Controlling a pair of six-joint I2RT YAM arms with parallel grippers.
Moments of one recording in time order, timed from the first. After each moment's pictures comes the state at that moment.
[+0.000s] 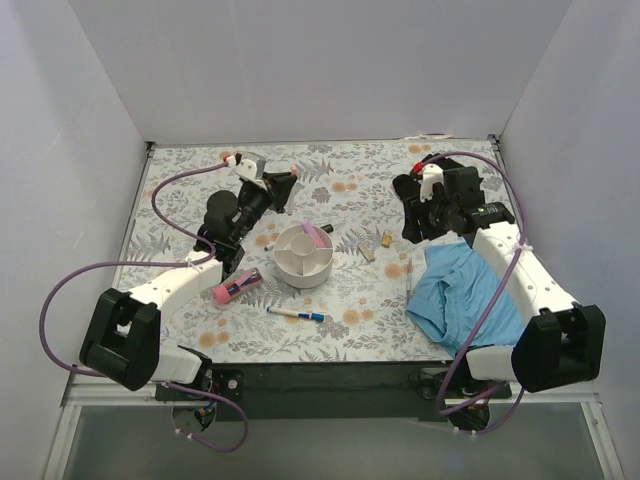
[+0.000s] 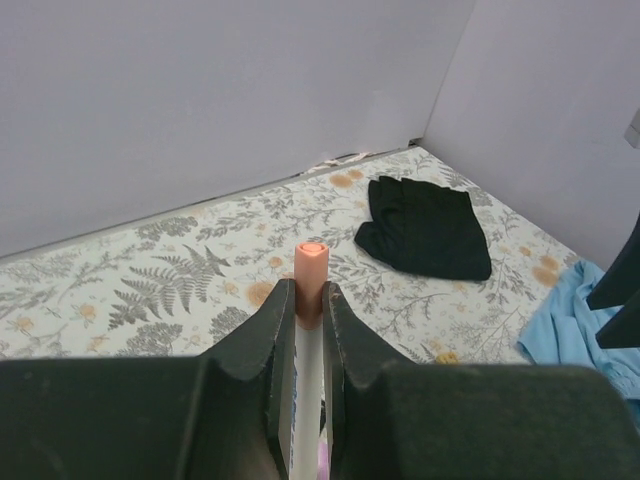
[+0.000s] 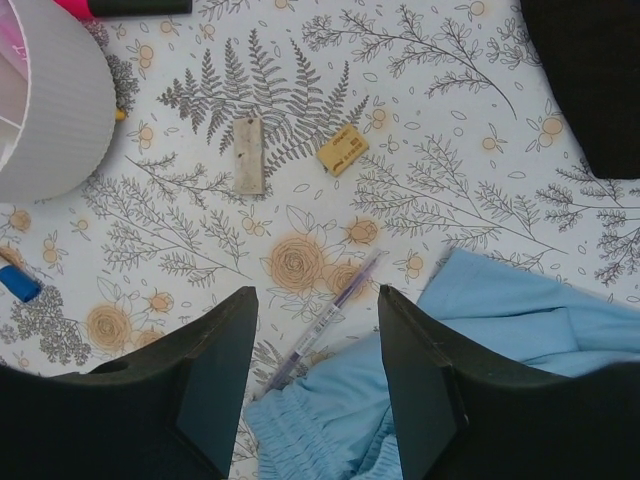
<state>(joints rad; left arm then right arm) -0.44 1.35 0.79 0.73 0.17 -0.18 0.24 1.30 1.08 -0.62 -0.30 -0.12</state>
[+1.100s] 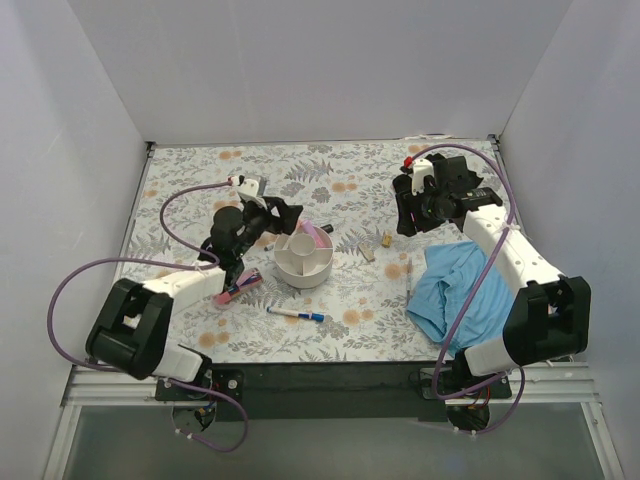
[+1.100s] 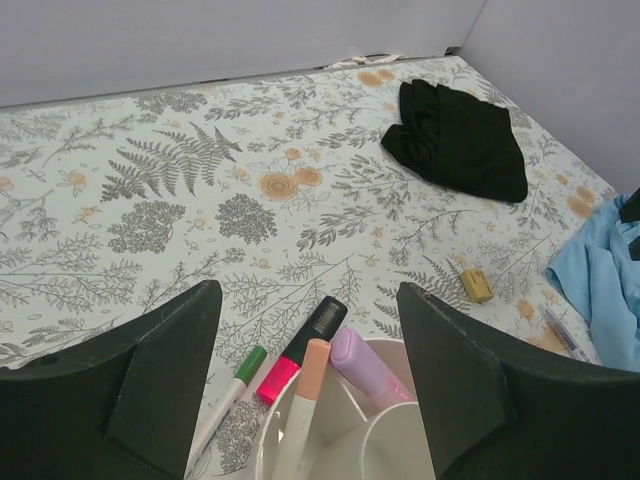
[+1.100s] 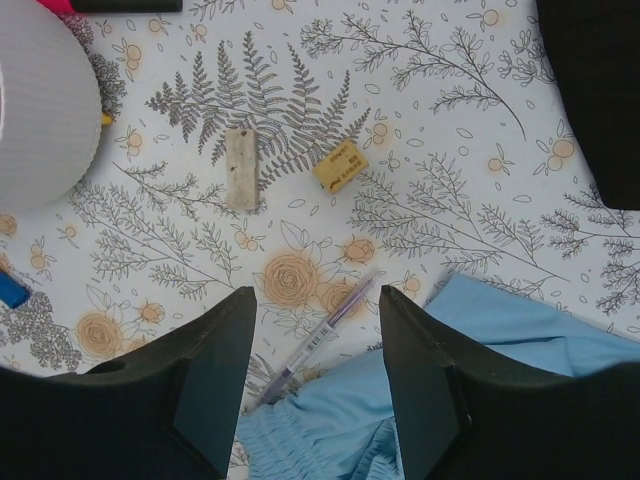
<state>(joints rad) -0.41 1.44 0.61 0.82 0.16 -0.27 0.25 1.45 1.19 -0.66 -0.29 -0.15</state>
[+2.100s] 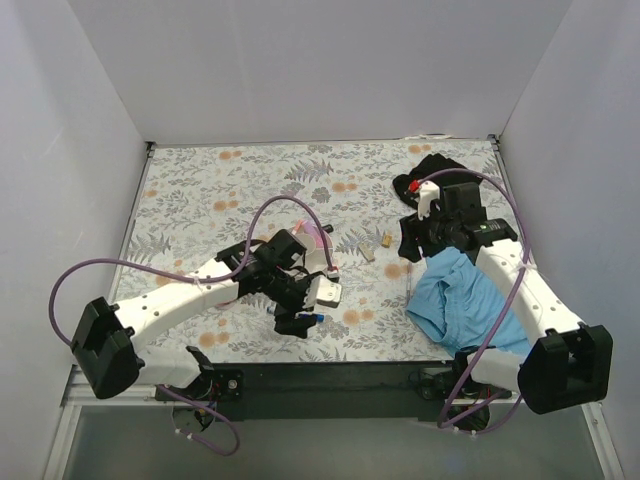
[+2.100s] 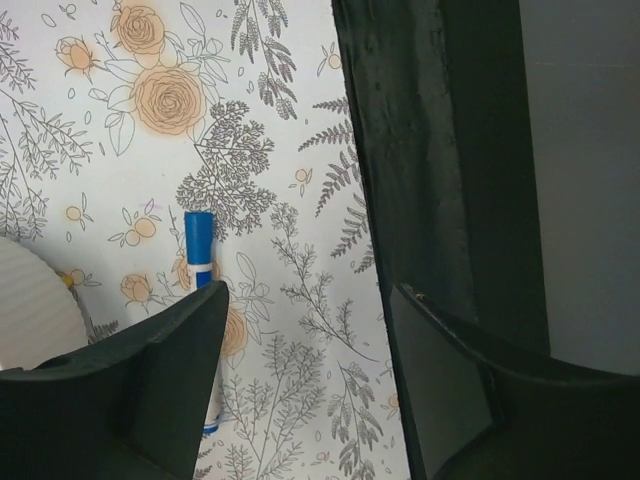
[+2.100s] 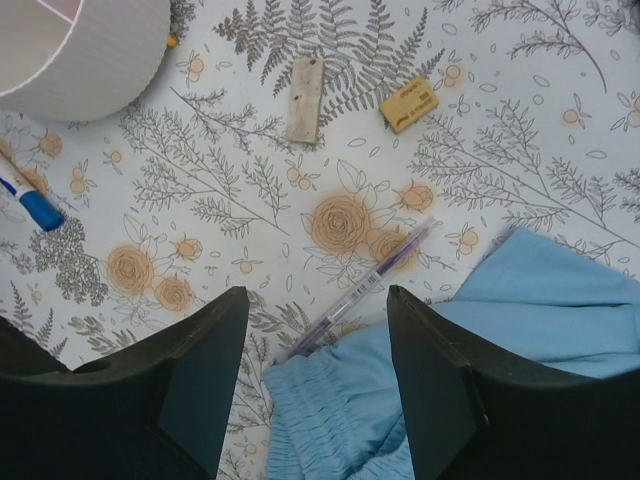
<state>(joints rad) -0.86 1.28 0.99 -0.84 0.63 0.70 0.25 1.21 0.98 -0.64 -0.39 -0.19</state>
